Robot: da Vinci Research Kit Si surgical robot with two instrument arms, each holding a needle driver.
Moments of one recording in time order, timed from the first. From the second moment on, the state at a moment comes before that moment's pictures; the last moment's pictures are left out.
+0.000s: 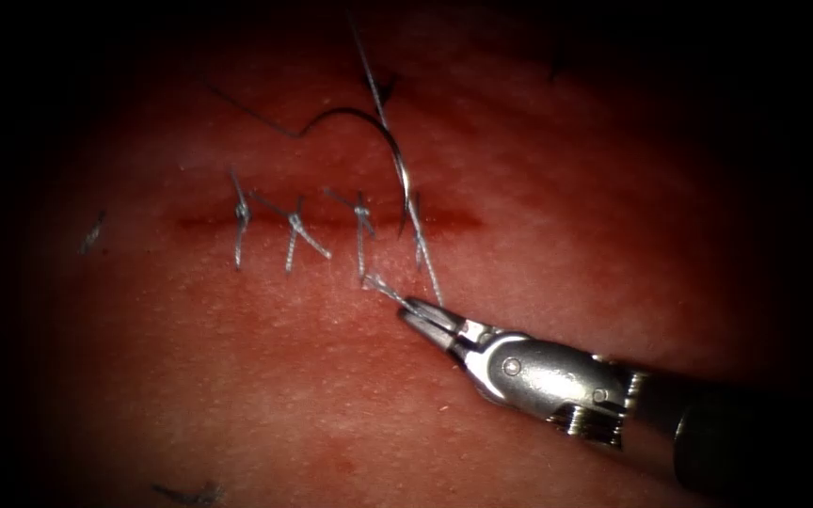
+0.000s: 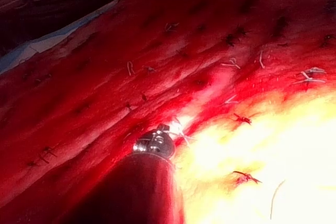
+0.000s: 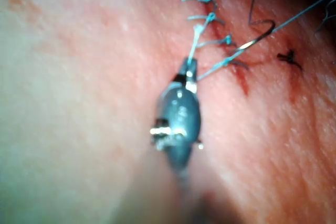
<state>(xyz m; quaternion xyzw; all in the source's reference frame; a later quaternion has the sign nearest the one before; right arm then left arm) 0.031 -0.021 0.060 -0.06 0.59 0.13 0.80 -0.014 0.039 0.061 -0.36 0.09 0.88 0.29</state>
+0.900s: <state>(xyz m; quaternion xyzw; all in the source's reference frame) 0.032 -0.025 0.055 0.01 0.57 0.20 0.79 -0.015 0.039 0.061 -0.33 0.14 0.89 0.28</state>
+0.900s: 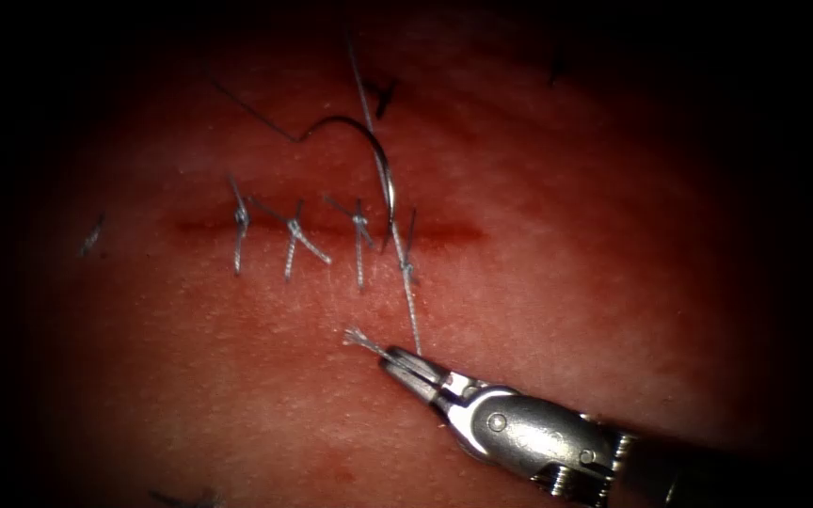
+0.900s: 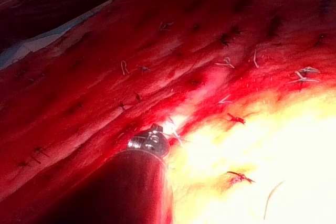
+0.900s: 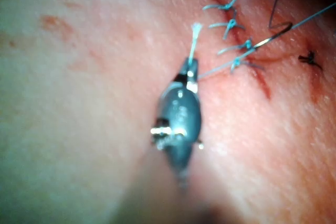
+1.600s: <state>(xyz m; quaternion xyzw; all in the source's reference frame) 0.029 -0.014 0.047 -0.02 0.56 0.28 0.78 -0.019 0.033 0.047 -0.38 0.09 0.88 0.27</state>
